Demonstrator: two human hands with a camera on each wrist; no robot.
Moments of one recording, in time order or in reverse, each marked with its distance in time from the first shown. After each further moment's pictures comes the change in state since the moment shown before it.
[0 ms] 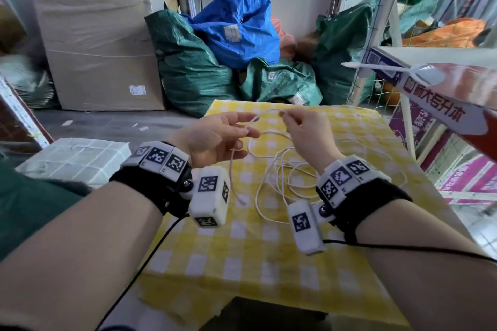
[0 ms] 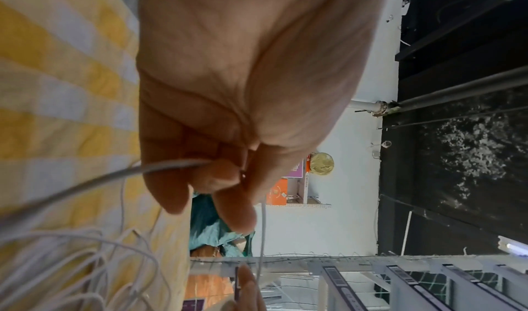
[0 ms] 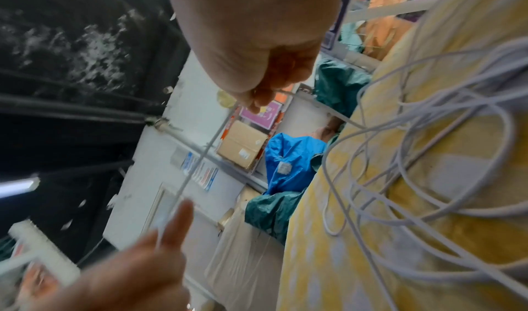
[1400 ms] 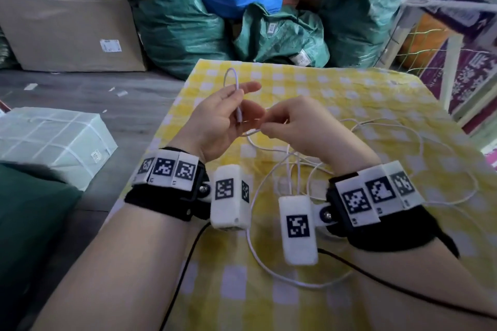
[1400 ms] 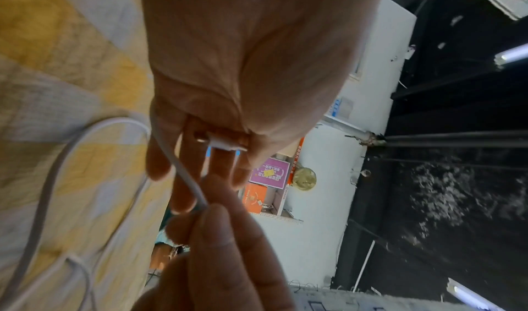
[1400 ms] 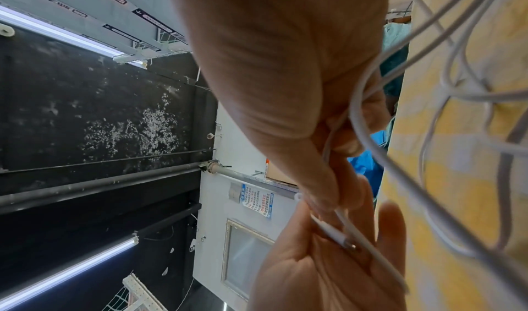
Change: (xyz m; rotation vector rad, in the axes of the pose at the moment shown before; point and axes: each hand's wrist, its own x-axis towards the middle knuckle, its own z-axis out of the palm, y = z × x) left_hand 0.125 -0.066 -0.043 -0.209 0.141 0.231; right_hand 0.054 0.034 0.059 -0.104 -0.460 0.056
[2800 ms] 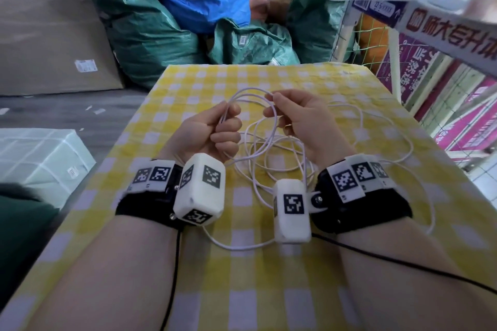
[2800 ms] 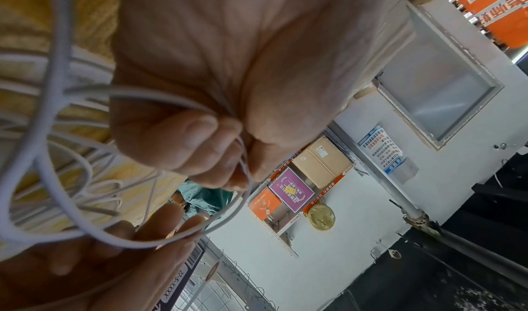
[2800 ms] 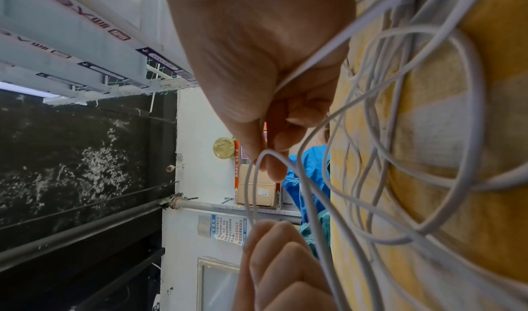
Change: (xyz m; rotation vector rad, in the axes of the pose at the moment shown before) left_hand -0.037 -0.030 0.033 -0.600 -0.435 -0.477; right_hand -0.058 0.054 -0.001 0.871 0.365 0.114
